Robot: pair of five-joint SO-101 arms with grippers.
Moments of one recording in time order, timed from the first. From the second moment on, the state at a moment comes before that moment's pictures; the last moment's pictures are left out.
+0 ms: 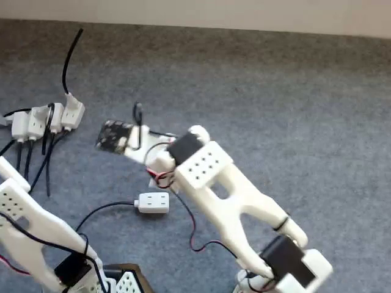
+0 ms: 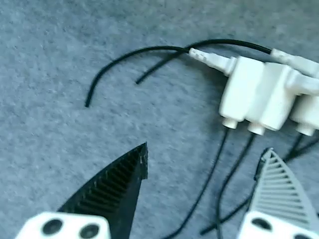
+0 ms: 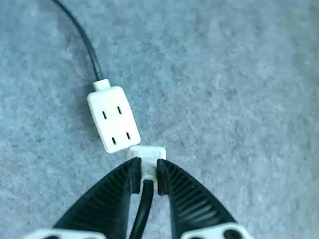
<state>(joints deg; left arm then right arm) -52.9 48.8 -74.6 99.5 -20.3 -50.2 -6.2 8.0 75.3 36.8</state>
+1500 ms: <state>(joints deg) -53.8 52.8 -79.0 99.6 -24.0 -54.7 -5.4 16.7 72.0 46.0</state>
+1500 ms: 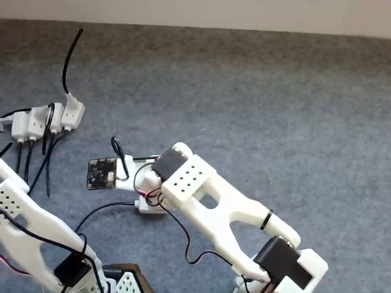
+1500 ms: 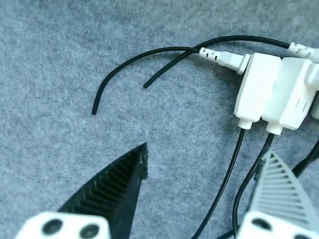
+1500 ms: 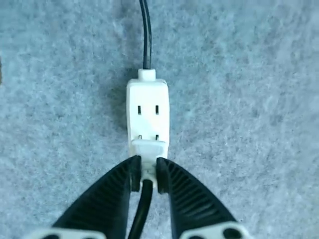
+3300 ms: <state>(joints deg) -10.4 -14.0 -7.9 100.4 -41.0 -6.0 -1.9 -32.8 98.7 10.2</state>
